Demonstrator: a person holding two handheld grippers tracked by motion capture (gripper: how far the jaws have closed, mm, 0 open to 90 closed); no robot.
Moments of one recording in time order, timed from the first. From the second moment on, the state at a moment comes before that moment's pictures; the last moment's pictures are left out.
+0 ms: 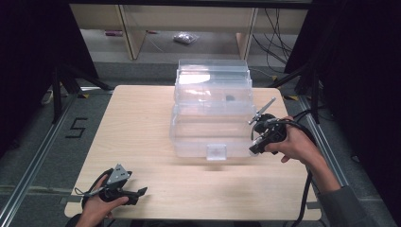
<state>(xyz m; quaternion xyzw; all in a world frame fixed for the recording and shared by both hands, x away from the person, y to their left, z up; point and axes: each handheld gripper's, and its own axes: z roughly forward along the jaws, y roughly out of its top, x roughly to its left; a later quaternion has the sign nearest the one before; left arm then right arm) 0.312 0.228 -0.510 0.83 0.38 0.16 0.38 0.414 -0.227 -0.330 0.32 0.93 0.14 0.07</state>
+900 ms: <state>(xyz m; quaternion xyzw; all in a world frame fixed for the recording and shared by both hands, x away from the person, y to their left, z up) 0.312 0.229 -0.510 0.83 0.38 0.16 0.37 0.456 -0.206 -0.308 0.33 0.93 0.13 0.06</state>
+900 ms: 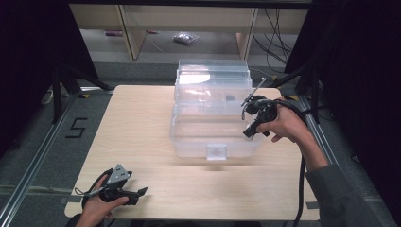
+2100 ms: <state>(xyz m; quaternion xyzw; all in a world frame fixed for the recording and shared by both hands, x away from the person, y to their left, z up) 0.311 0.229 -0.509 0.83 0.38 0.16 0.38 0.520 -0.211 -0.371 0.39 0.92 0.10 0.04</state>
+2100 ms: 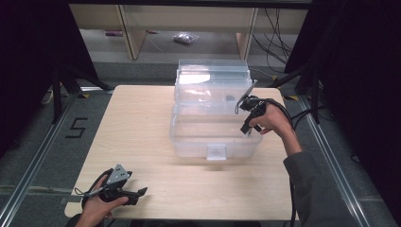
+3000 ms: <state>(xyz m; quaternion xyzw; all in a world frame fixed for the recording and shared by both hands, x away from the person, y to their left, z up) 0.311 0.229 -0.510 0.83 0.38 0.16 0.39 0.539 -0.207 -0.418 0.42 0.90 0.08 0.01</state>
